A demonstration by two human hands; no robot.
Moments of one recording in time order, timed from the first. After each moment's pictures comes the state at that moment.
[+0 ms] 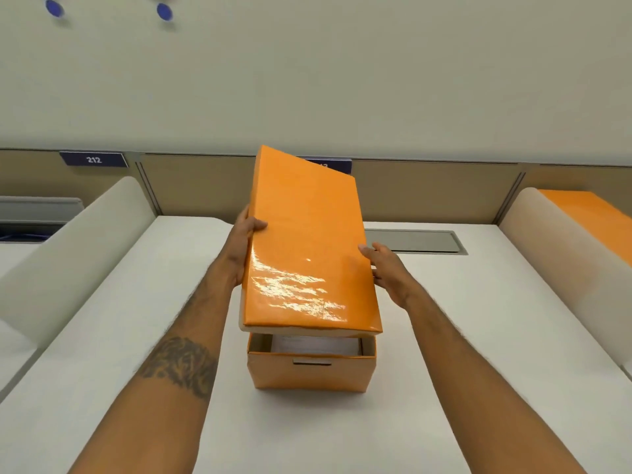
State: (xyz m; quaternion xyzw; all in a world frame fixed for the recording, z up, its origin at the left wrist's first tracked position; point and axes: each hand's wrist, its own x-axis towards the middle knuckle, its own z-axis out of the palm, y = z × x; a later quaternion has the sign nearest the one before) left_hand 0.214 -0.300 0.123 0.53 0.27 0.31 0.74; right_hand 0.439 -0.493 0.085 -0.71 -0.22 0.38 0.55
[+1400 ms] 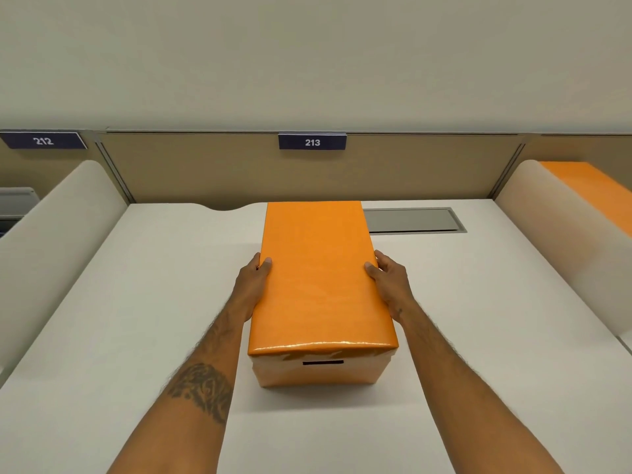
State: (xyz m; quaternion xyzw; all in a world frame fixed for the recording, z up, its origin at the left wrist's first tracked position) left_hand 0.221 -0.289 0.014 0.64 0.44 0.17 0.61; right_hand 0.421 -0.480 0.022 -0.75 -0.17 0.28 0.58
